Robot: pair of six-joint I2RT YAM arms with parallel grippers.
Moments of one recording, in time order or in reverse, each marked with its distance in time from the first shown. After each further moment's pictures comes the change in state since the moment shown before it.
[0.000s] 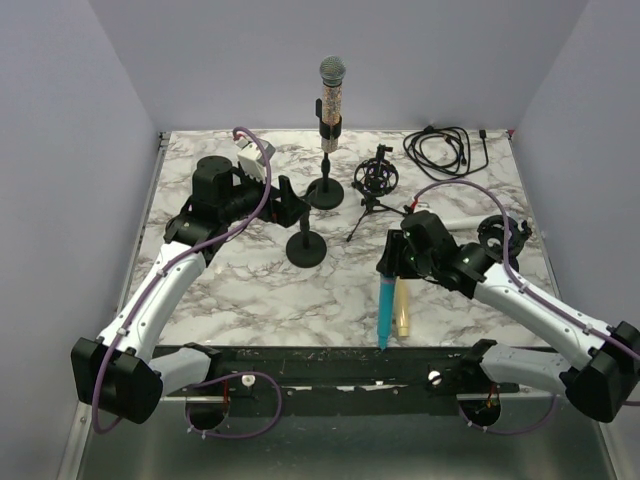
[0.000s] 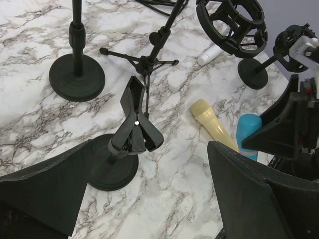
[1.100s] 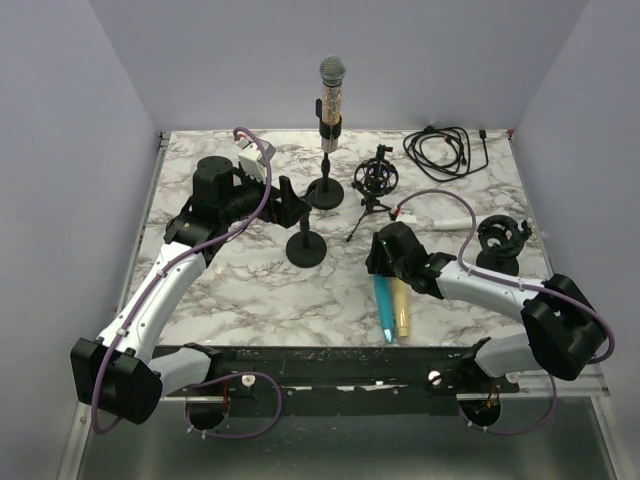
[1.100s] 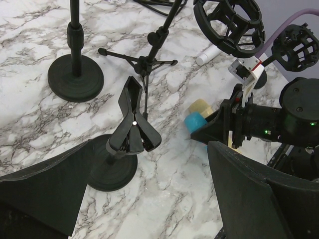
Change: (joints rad) left arm -0.007 -0.002 0.000 0.000 0.000 0.000; right arm 0.000 0.291 -0.196 0.518 0.150 -0.014
